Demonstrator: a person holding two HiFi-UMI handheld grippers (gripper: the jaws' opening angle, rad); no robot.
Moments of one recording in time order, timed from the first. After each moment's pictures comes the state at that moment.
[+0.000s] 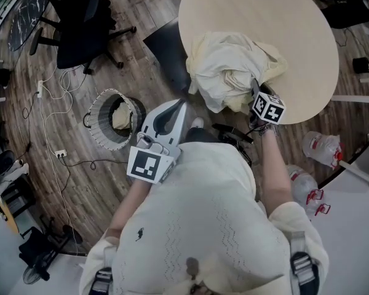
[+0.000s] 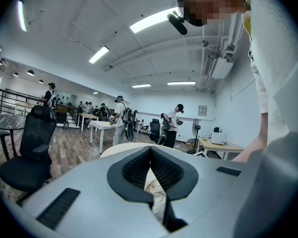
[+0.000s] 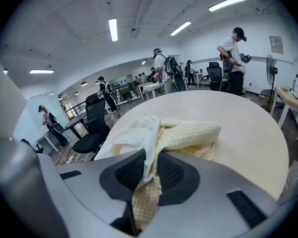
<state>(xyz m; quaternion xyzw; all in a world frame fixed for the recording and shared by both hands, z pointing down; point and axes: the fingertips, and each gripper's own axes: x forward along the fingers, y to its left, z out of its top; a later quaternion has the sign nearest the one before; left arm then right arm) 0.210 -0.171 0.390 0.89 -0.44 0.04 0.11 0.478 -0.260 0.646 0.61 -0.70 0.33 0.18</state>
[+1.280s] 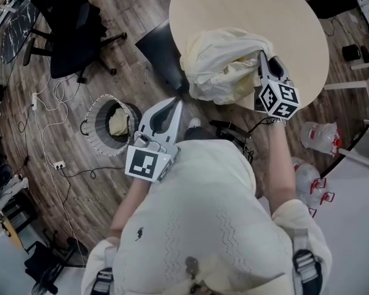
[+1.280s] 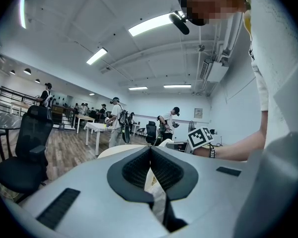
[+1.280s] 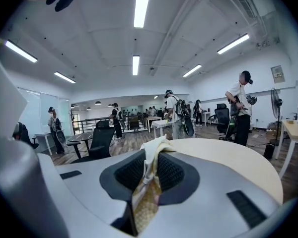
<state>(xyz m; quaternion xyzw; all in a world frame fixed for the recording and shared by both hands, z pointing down) 0.190 -0.141 0.383 0.90 -0.42 0.02 0.11 0.449 -0.276 0.459 0.63 -0.76 0.13 0.07</state>
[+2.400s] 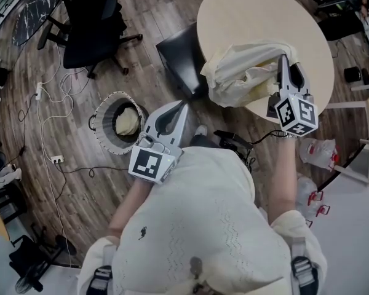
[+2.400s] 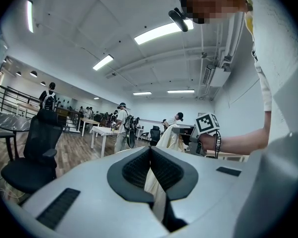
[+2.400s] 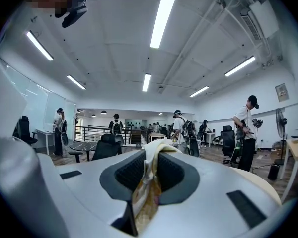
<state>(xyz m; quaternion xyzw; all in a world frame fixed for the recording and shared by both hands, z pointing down) 0.059 -0.106 0.356 0.89 -0.44 -0.01 0.10 0.323 -0.241 0.330 0.63 -0.77 0.03 0.03</state>
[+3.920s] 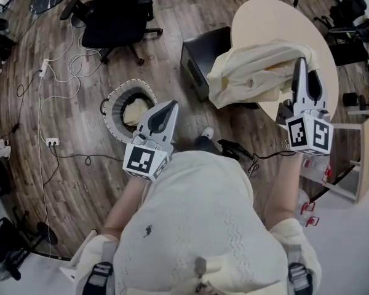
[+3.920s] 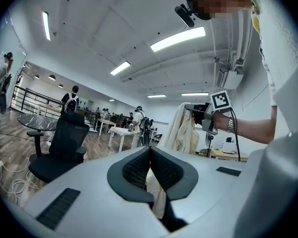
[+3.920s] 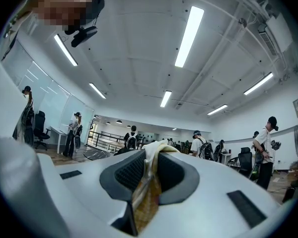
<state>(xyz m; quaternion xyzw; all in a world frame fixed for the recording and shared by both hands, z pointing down) -0.170 -0.029 0.368 0.85 -0.51 -0.02 0.12 0.081 -0.158 0.212 0.57 -0.82 -0.08 0.00</state>
